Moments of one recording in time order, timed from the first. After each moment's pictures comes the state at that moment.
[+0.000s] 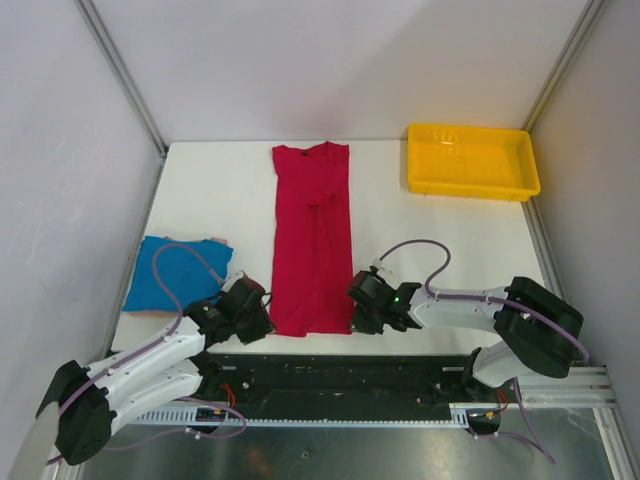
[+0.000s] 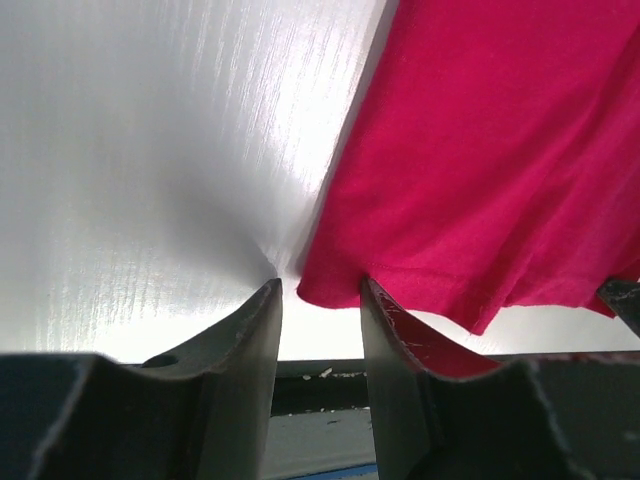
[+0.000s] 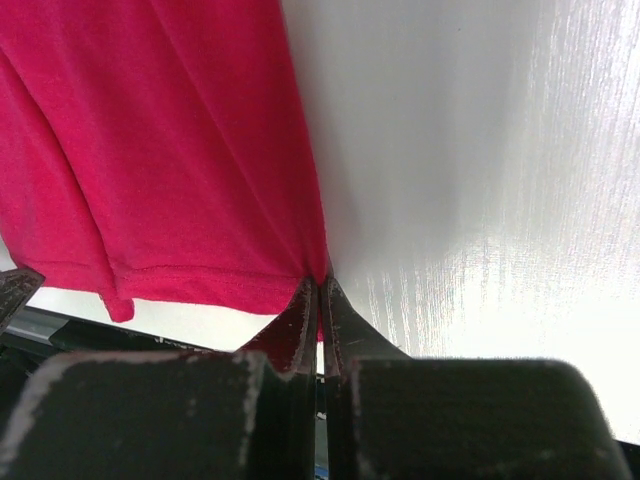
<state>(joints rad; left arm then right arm) -0.70 0.84 0.37 -0.63 -0.09 -1.09 1.04 1.48 0.69 -0.31 0.11 1.28</state>
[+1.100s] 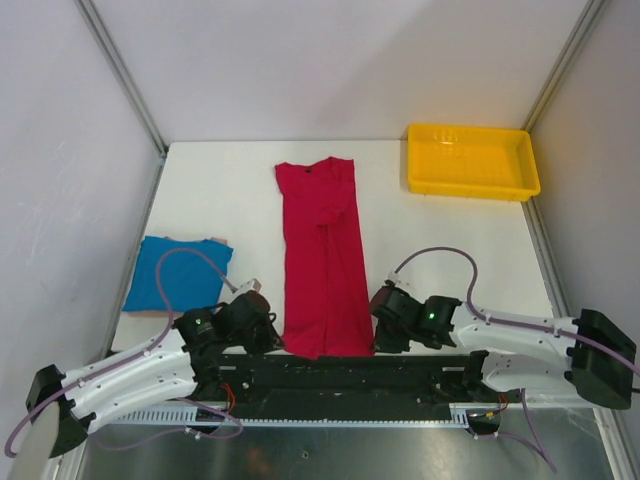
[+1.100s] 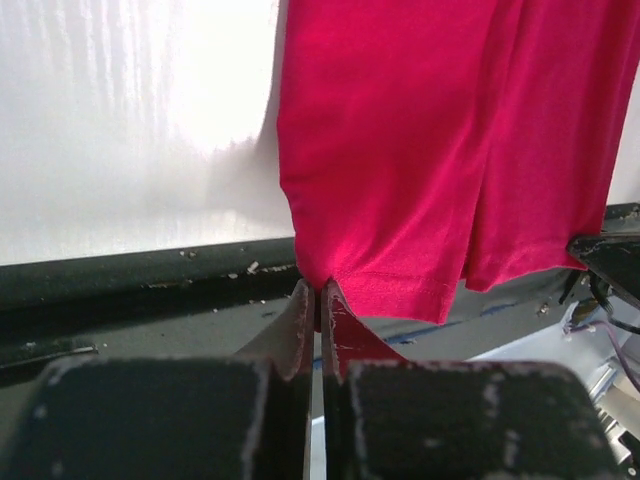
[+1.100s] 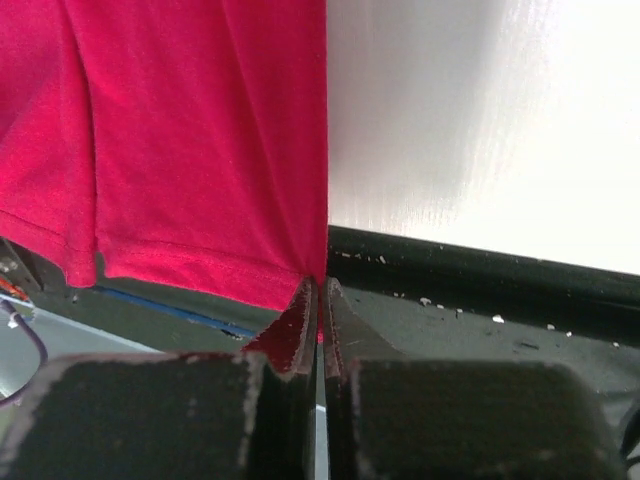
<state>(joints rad) -0.94 0.69 0.40 -0.72 -0.04 -1.23 1.13 1.15 0.61 -0.58 0.06 1.23</state>
